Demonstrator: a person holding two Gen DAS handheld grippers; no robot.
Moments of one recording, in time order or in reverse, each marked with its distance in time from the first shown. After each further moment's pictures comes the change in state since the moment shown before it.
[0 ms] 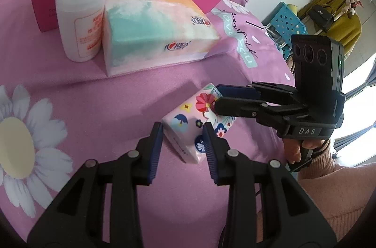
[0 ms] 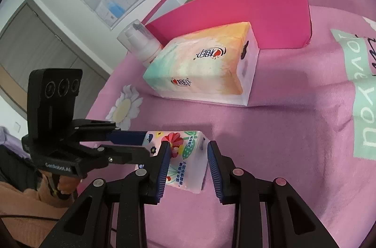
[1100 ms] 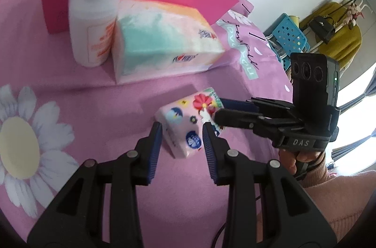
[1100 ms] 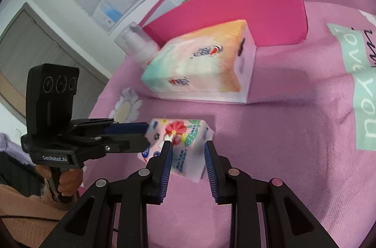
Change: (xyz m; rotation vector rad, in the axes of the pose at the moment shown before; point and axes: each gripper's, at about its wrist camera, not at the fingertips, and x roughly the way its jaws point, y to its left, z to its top) left arm -0.010 0.013 0.002 -0.052 -0.042 -0.012; right arm 0.002 -0.003 -0.002 0.044 -0.008 0.004
